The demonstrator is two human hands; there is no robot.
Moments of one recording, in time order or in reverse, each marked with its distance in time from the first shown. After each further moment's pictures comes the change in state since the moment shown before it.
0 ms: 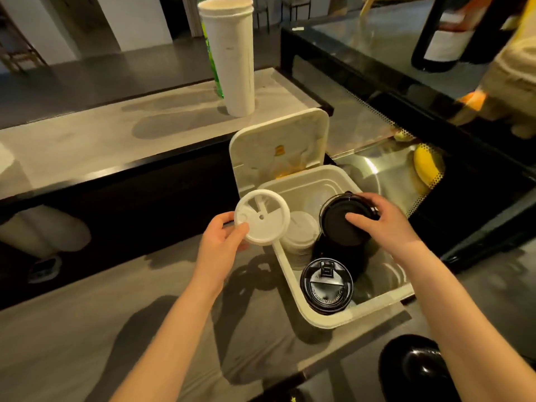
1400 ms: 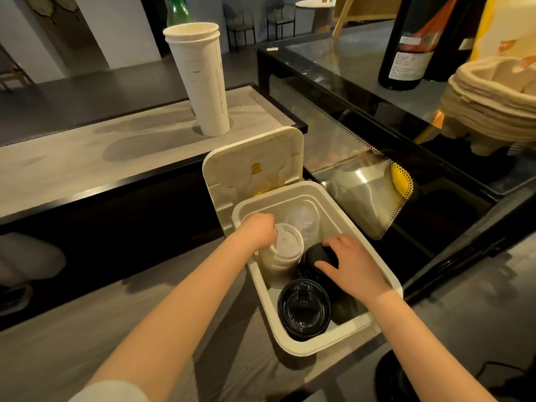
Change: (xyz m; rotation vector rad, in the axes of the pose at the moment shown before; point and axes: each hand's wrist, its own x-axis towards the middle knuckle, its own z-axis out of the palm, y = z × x) left_hand 0.096 0.018 0.106 1.361 -0.529 0.099; right_hand -0.001 0.054 0.012 -0.743 -0.137 -0.202
